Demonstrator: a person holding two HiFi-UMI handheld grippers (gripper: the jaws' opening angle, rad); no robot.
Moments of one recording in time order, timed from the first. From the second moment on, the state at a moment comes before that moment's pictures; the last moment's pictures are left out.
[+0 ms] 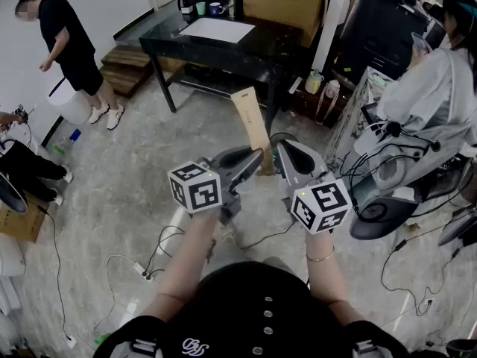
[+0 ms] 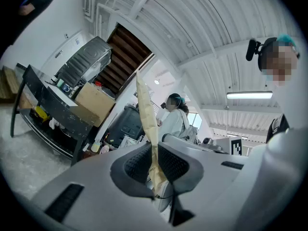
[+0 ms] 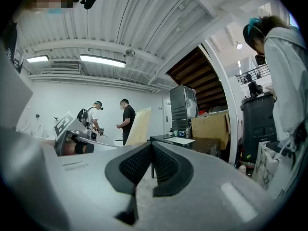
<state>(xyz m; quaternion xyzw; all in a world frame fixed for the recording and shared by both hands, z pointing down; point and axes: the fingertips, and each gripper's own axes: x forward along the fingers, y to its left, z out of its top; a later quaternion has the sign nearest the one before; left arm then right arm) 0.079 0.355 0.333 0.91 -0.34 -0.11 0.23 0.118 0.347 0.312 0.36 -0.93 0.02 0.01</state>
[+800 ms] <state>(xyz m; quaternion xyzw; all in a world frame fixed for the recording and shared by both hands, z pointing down) 0.077 0.352 0.336 0.91 -0.34 -0.10 0.23 0.115 0.343 0.319 0.36 -0.93 0.03 0.02</state>
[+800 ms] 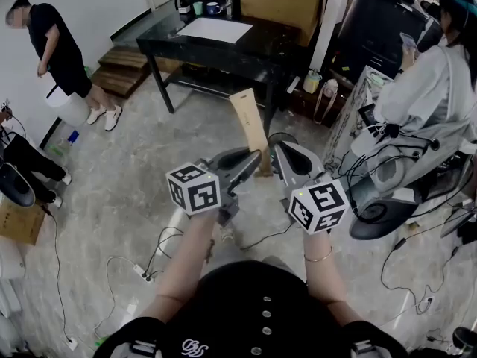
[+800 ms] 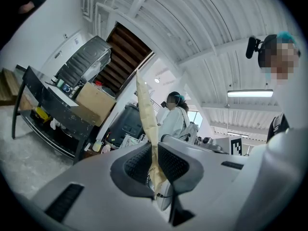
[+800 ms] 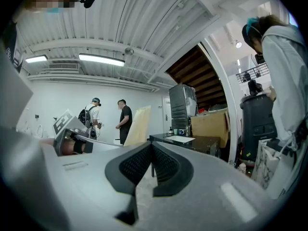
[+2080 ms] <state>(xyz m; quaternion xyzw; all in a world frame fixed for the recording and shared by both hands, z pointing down) 0.016 0.185 0.343 0.91 -0.33 -0.10 0.24 0.065 0.173 0.325 0.39 -0.92 0.05 0.00</state>
